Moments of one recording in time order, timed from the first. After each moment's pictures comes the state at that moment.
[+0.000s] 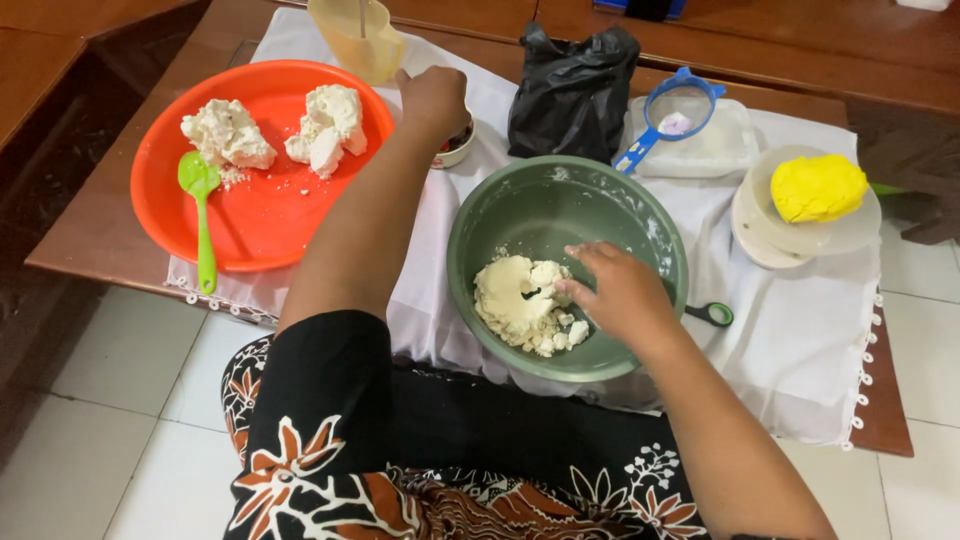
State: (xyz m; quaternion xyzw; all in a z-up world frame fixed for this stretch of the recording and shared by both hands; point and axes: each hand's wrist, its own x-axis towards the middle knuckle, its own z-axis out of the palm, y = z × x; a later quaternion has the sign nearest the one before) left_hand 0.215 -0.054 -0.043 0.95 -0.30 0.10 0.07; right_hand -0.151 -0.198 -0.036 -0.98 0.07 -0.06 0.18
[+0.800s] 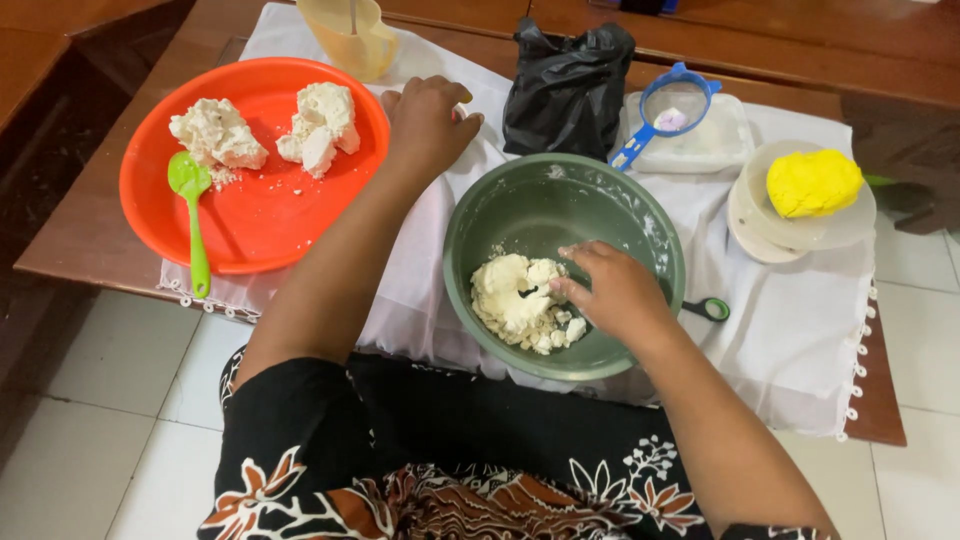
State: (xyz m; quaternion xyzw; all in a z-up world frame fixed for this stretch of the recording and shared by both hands) left_hand 0.128 -0.018 -0.012 0.86 -0.36 0.21 0.28; right_hand -0.147 -0.200 -0.043 -0.98 0.06 -0.05 0.19
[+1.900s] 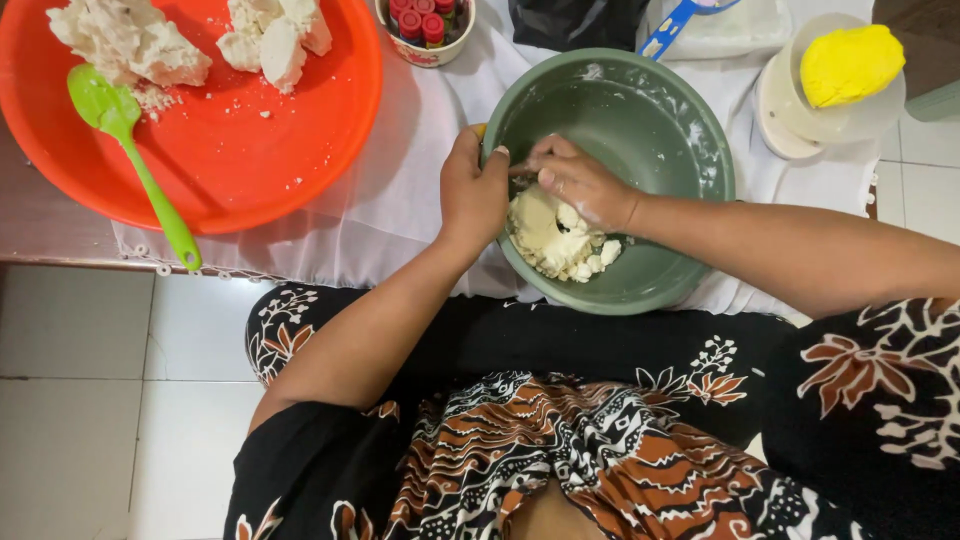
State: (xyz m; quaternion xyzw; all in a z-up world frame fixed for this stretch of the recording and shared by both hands) left_hand -0.014 0.016 -0.064 0.71 -0.10 -0.14 0.68; right_hand -0.071 -0.195 -0.111 -0.88 -0.15 -0.01 0.45
